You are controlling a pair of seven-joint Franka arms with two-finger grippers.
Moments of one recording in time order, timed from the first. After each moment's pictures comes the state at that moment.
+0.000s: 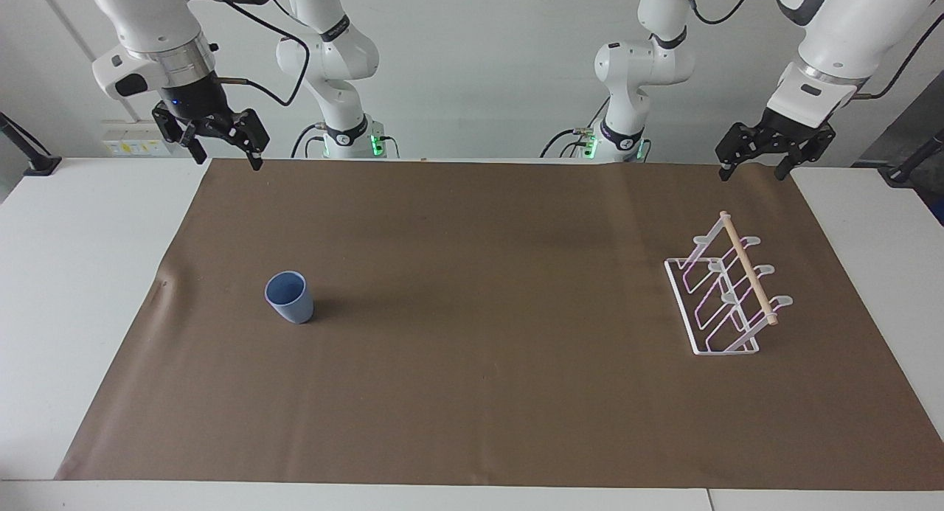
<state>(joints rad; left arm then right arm) -0.04 -0.05 -0.02 -1.59 0.01 1.54 -0.02 -0.02 -0.07 -0.02 -1.60 -0.03 1.55 0.10</state>
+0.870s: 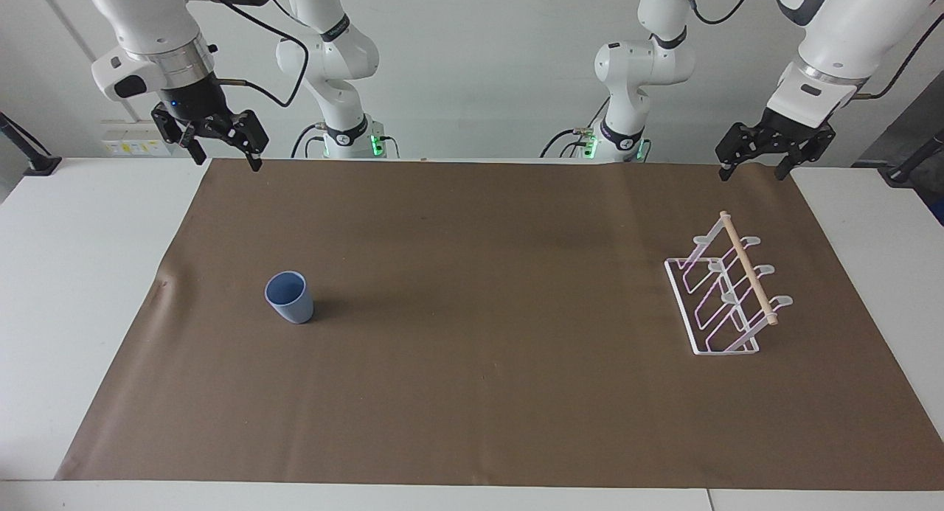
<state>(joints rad) -0.04 -0.05 -0.02 -1.59 0.01 1.54 -0.02 0.01 -0.07 -0.05 -1.60 -0.03 1.55 0.10</state>
